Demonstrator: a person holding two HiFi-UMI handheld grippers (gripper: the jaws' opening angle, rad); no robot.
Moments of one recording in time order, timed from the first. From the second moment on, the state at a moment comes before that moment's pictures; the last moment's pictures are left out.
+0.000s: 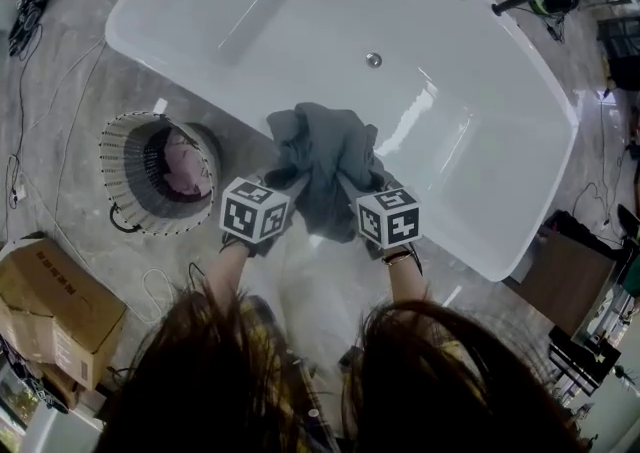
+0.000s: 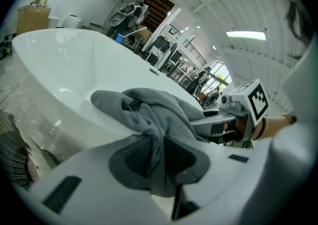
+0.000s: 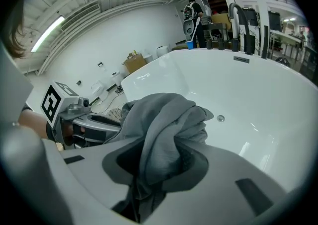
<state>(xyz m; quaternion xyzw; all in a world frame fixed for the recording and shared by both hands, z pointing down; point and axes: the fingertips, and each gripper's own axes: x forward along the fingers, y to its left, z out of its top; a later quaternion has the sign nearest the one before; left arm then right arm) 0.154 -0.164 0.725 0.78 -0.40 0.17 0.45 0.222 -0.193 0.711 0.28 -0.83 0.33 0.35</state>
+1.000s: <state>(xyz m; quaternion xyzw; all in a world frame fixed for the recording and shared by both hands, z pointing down) 0.078 -0.160 0.526 0.77 -0.52 0.04 0.37 0.128 -0.193 0.518 0.24 -0.90 0.24 0.27</state>
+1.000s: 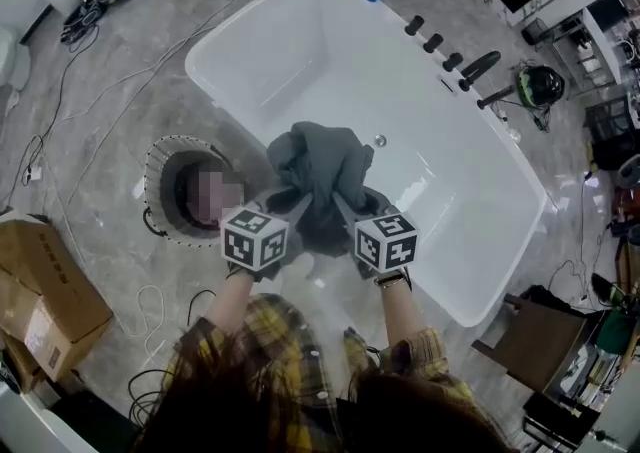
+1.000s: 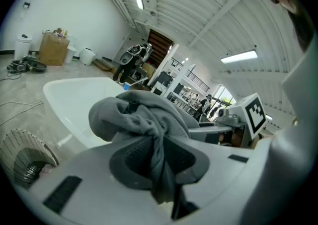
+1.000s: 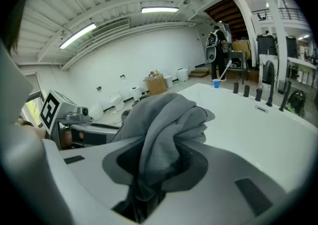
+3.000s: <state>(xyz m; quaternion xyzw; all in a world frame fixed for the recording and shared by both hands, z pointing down) -0.301 0.019 0.602 0.61 -0.68 0.00 0.41 -0.268 -0.034 0.601 0.02 -0.92 0.21 0.34</state>
